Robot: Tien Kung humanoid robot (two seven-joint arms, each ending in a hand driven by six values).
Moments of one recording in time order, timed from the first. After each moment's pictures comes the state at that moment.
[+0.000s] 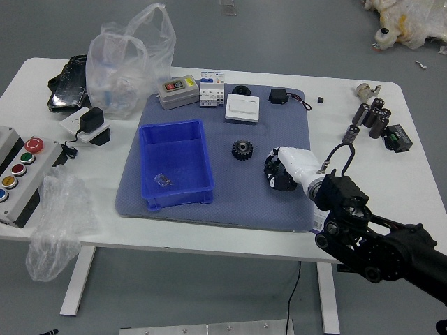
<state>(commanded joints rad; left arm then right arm) -0.20 0.20 -0.62 -0.25 0.64 0.00 0.18 0.56 -0.28 0.60 1.17 -1.87 -0.22 -0.37</state>
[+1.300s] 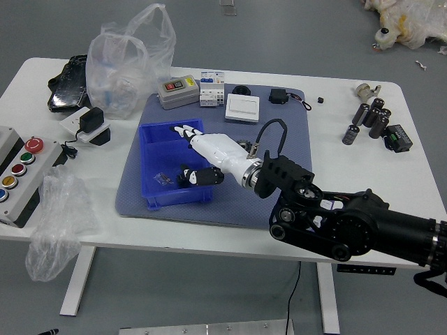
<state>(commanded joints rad) -0.20 0.19 -0.69 -0.26 0.71 0.00 0.21 0.86 -0.18 0.26 1.24 -1.56 -0.30 -0.21</state>
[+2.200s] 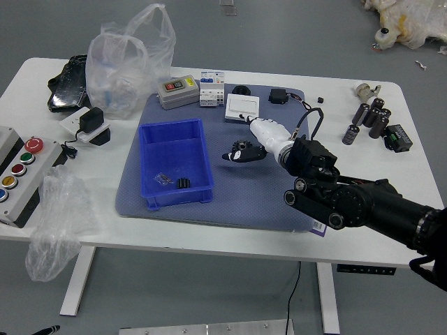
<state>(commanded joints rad) -0.22 0.19 -0.70 -0.26 0.73 0.00 0.21 0.91 -0.12 0.22 0.82 -1.42 -0.27 -0.28</state>
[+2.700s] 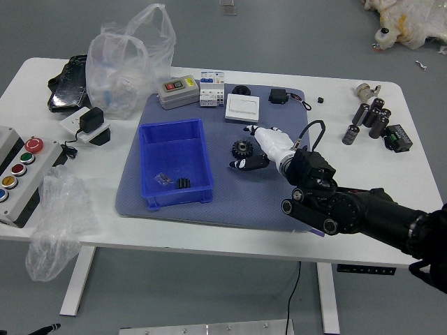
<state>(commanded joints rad) -0.22 0.19 -0.70 -0.26 0.74 0.00 0.21 0.90 -0.09 0.13 0.77 -1.33 -0.39 -0.28</state>
